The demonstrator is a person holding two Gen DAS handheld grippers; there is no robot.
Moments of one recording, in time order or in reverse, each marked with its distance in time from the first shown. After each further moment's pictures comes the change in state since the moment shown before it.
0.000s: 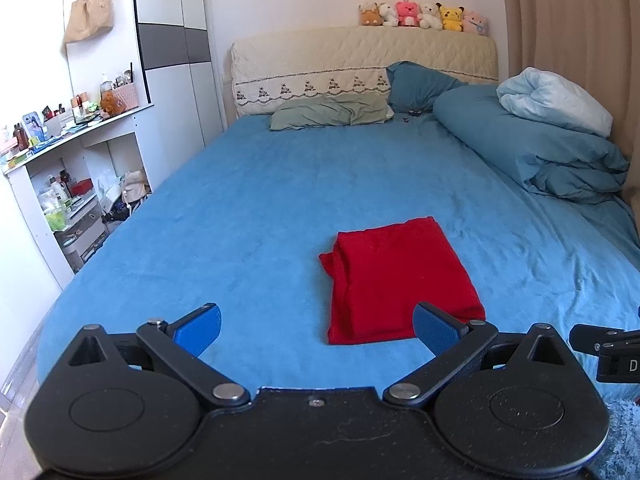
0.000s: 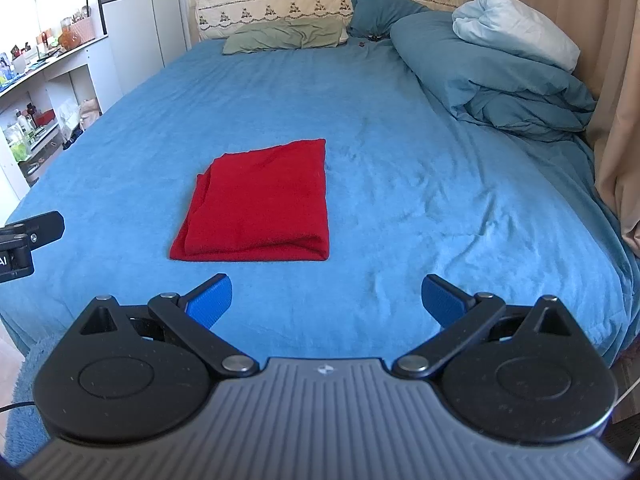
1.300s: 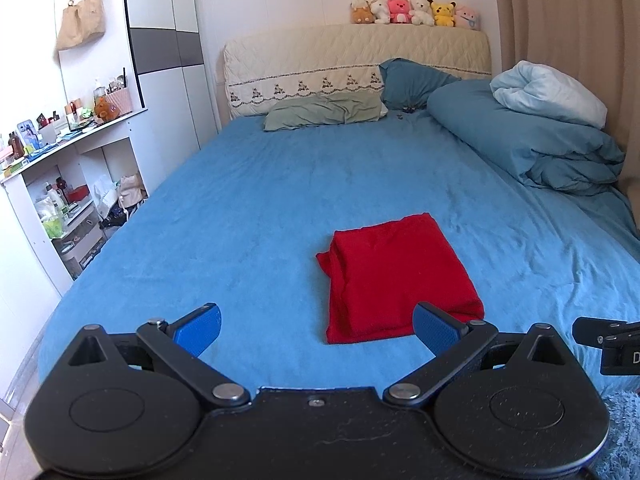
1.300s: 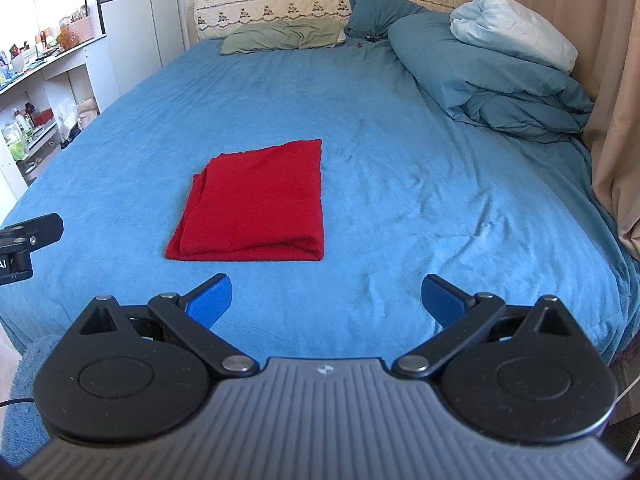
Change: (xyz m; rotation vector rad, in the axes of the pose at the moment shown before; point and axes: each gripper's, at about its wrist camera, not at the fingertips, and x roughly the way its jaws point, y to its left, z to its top) left arm 0.000 -0.001 -0.002 0.035 0.001 -0.008; right arm -0.002 -0.003 0.002 -0.004 0.000 -0.008
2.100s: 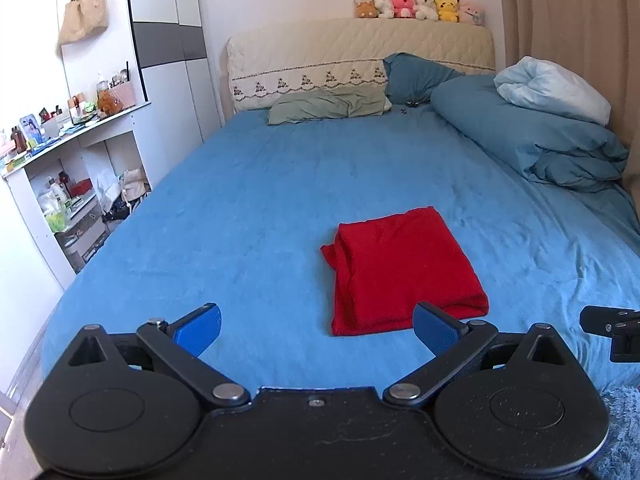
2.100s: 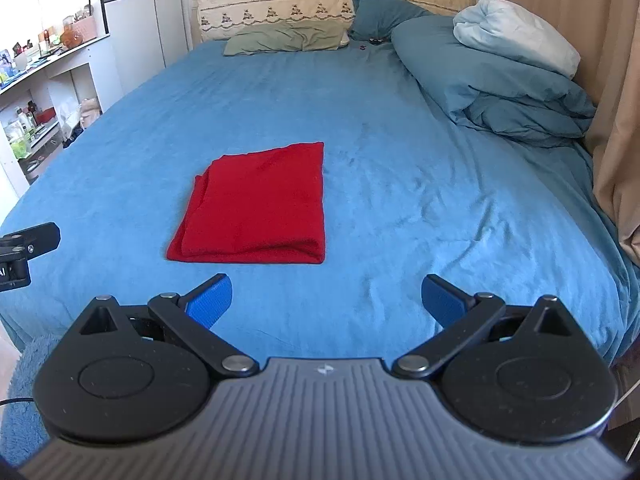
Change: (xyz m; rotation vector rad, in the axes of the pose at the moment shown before) left arm 0.002 0.001 -0.002 -0.007 0.017 0.009; right arm 0.001 0.000 0.002 -0.010 -0.006 0.007
